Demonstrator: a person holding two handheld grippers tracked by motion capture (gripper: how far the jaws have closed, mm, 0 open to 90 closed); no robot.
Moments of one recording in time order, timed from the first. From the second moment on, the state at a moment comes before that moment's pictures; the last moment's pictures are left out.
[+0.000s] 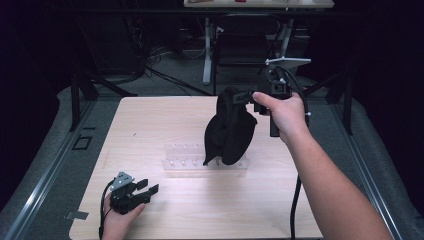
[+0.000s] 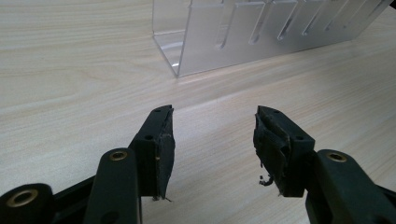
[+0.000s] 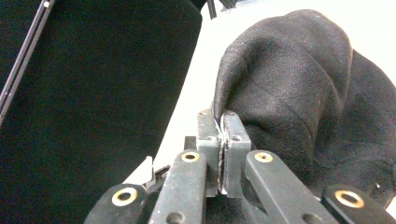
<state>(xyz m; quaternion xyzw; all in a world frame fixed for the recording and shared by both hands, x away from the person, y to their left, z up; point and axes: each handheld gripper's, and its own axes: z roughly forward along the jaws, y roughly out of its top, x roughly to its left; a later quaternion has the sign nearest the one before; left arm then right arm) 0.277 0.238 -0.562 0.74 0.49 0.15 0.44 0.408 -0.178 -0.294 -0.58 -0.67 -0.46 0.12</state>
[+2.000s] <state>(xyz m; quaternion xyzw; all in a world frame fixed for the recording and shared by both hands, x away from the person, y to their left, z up) 0.300 0.133 -0.482 0.77 0.36 0.16 0.50 0.402 -0.133 -0.305 -0.54 -0.68 -0.48 0.16</state>
